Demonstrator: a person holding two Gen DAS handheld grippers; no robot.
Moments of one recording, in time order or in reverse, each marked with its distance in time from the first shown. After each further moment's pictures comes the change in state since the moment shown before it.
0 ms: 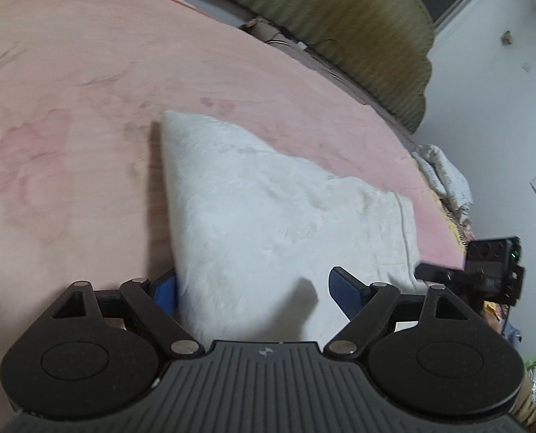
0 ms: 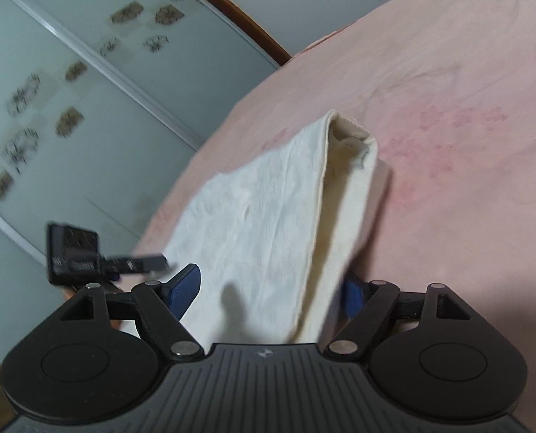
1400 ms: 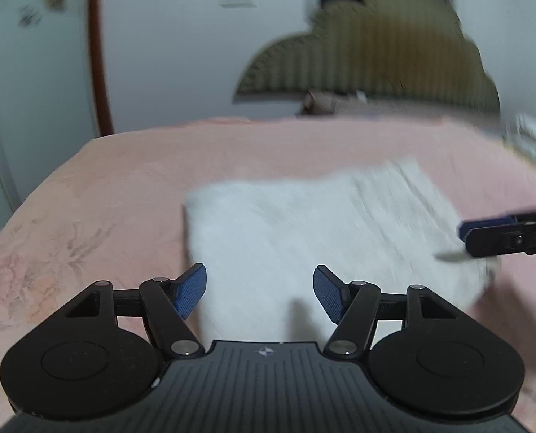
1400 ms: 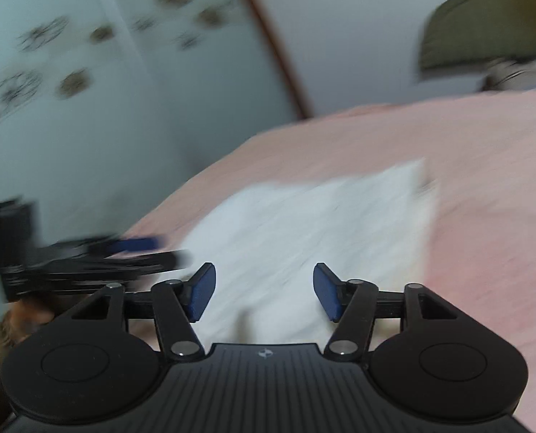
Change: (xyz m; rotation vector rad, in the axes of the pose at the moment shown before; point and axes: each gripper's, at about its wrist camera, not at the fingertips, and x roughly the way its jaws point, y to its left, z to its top) left arm 0.000 -0.065 0.003 0.409 -0.255 0.542; right arm 0.058 0.108 0.006 -0.378 -0.029 -0.228
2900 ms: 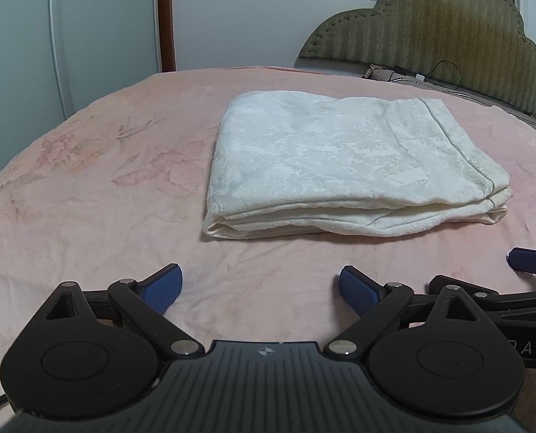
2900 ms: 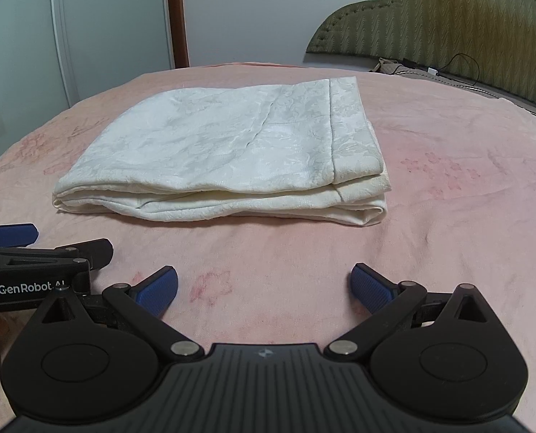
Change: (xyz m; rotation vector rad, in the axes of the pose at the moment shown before) left arm -0.045 -0.026 -0.083 -0.198 0.076 0.175; right arm 0.017 0.082 -0.084 0.005 0.016 -0.543
